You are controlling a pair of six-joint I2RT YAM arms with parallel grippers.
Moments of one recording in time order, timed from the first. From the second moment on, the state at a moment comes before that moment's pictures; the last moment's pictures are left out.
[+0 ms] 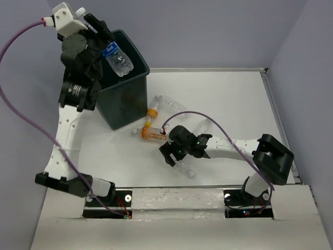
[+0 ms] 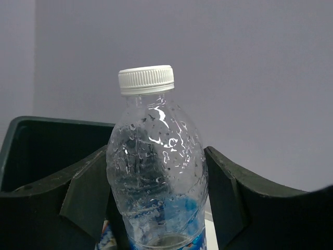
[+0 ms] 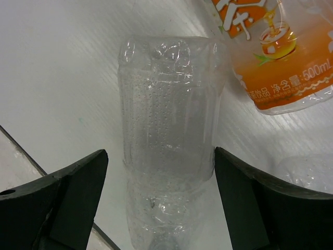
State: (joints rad) left arm -0.30 1.31 1.87 -0.29 -0.47 -0.37; right arm 1.01 1.59 0.93 -0.22 -0.02 0.23
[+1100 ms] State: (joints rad) left arm -0.21 0.85 1.24 -0.31 -0.21 -0.48; right arm 1.07 1.23 1.15 -0.19 0.06 0.20
